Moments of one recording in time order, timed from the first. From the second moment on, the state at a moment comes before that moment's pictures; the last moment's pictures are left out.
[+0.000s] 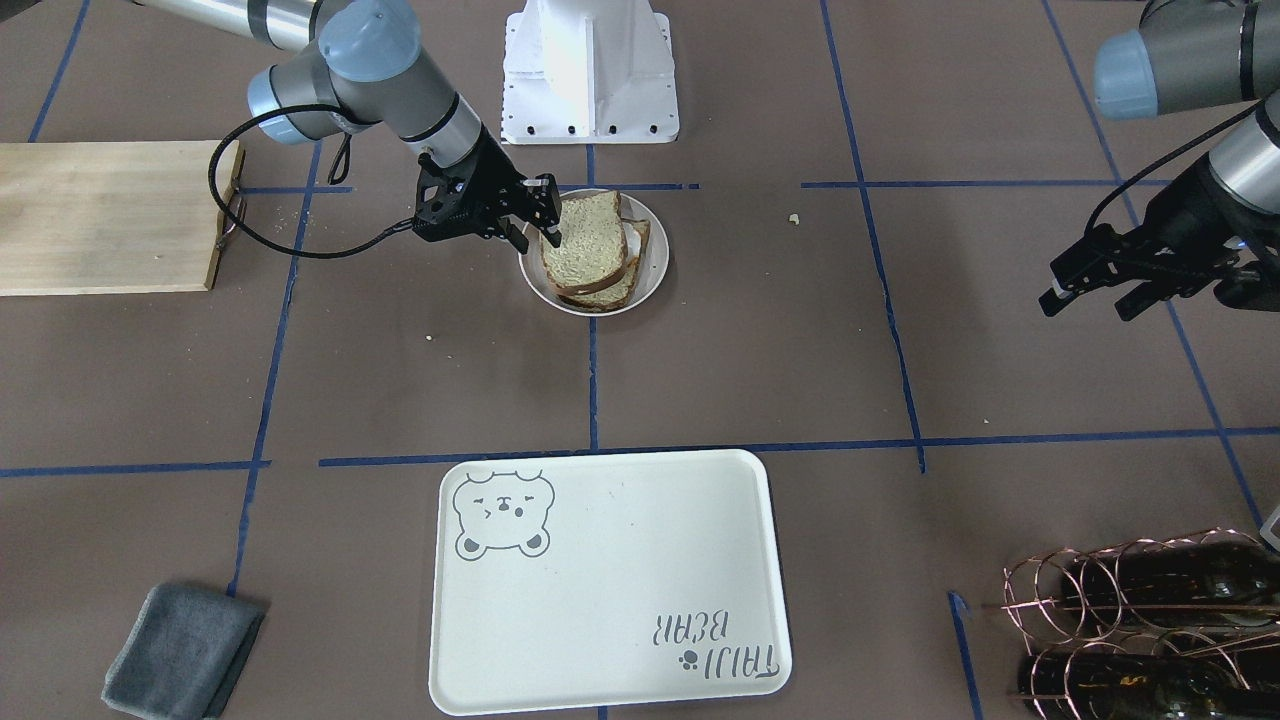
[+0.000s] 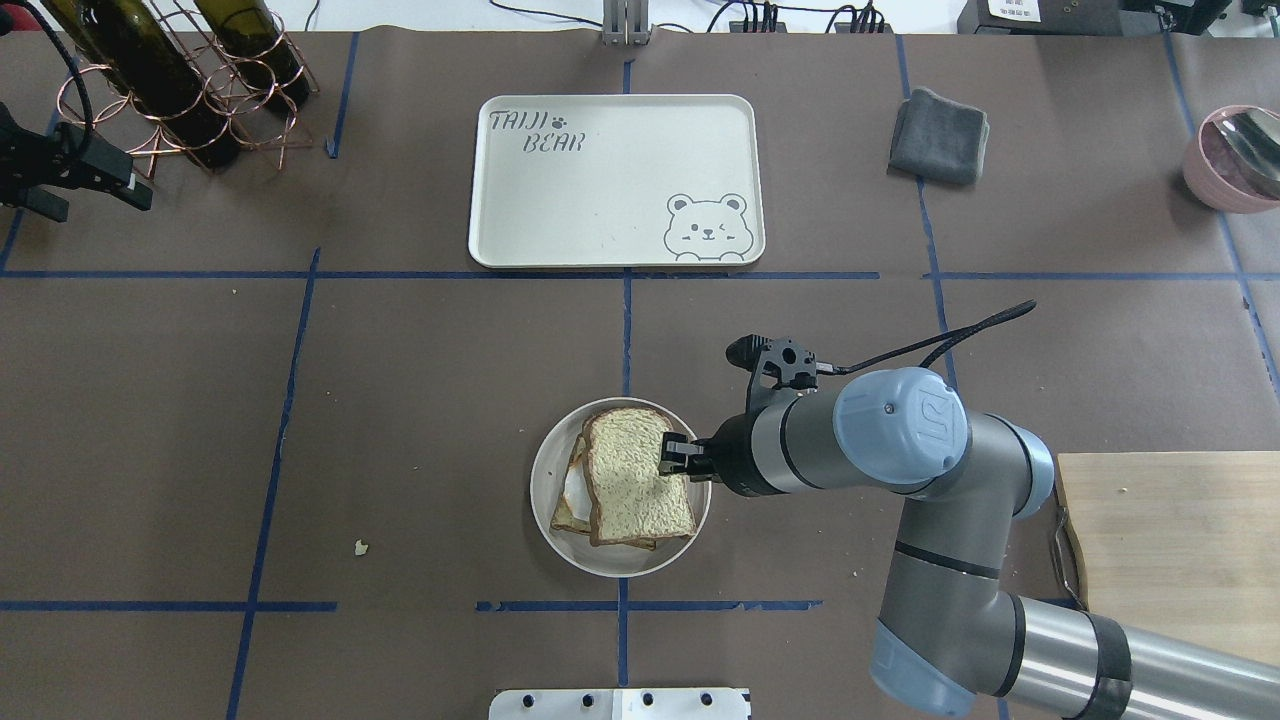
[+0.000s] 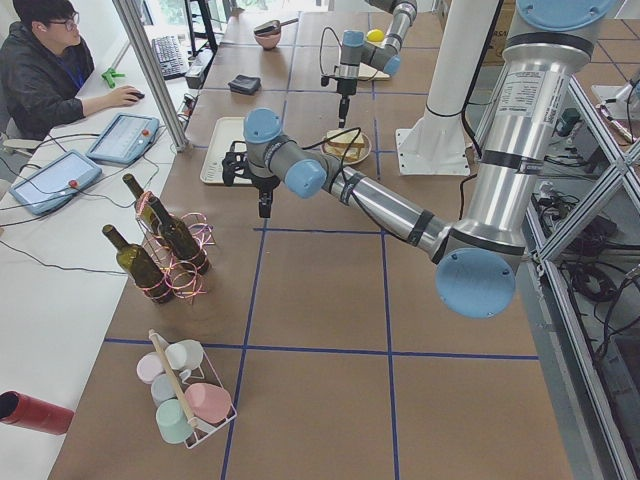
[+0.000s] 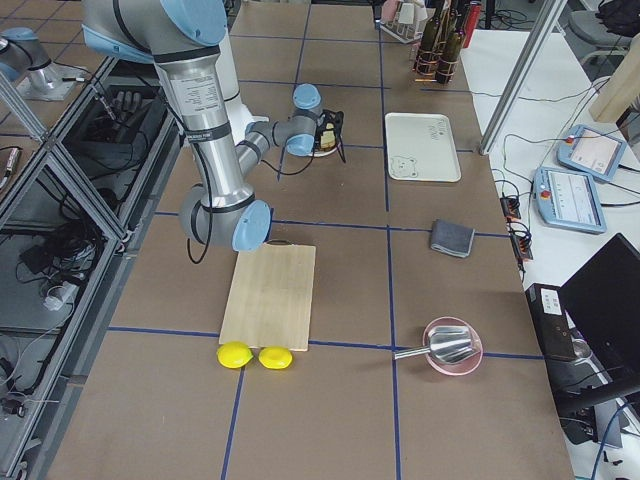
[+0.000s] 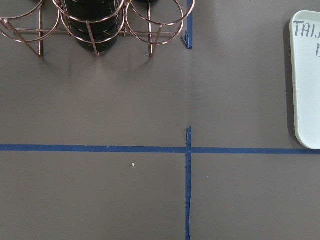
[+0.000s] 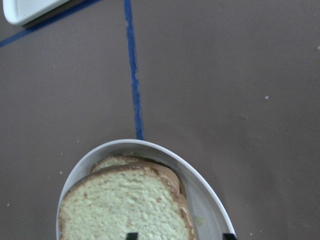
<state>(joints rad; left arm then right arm) -1.18 -1.78 -1.84 -1.77 -2.37 -0.77 0.43 -1.16 1.79 -1.02 1.87 1.54</state>
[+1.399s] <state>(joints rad) -0.57 -2.00 -1.87 -1.82 -1.96 -1.35 1.03 -1.29 1.95 -1.82 2.21 0.55</state>
